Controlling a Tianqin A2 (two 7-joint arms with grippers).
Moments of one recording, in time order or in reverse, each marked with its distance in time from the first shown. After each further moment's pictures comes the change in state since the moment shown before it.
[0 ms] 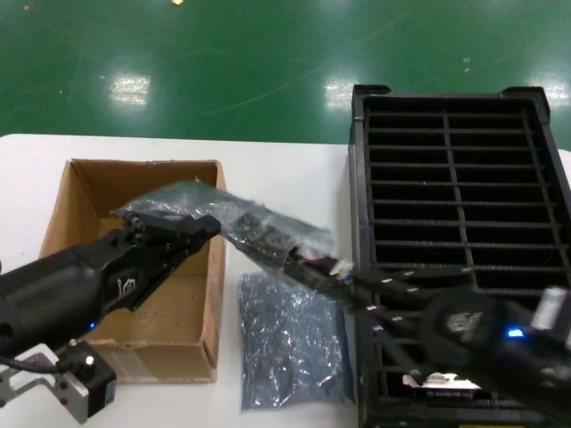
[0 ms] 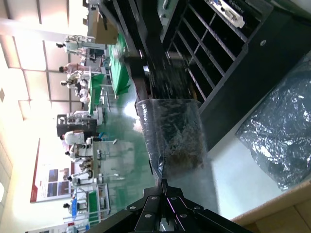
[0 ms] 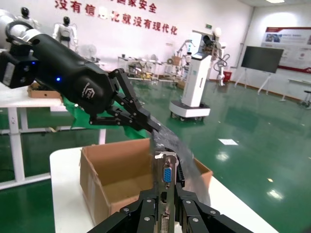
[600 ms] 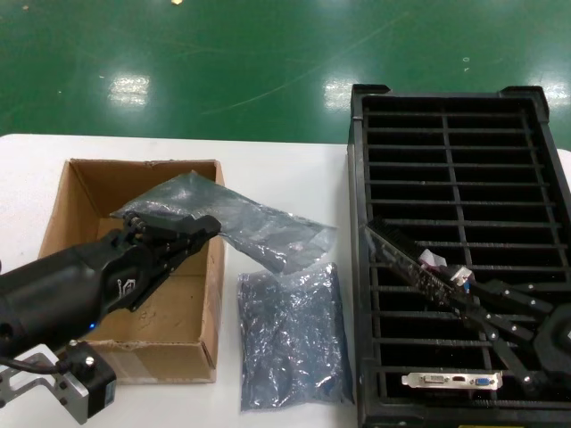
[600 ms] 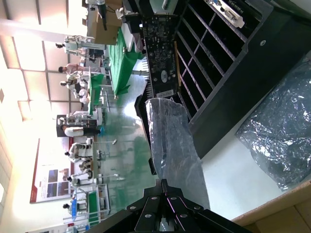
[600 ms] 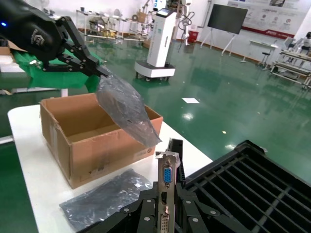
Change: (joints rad) left arm 0.000 0.000 0.000 0.000 0.000 0.000 0.000; right arm -0.300 0.240 0.297 0.094 0.021 0.077 0.110
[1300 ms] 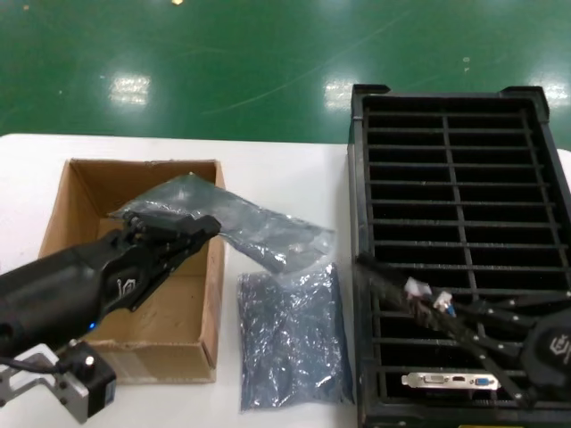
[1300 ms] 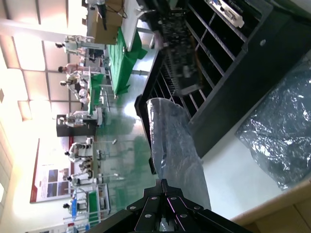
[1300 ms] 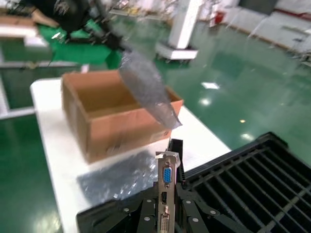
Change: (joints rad) left arm 0.000 0.000 0.000 0.000 0.000 0.000 0.000; right arm 0.125 0.052 -0.100 0.000 -0.117 -0.088 0.092
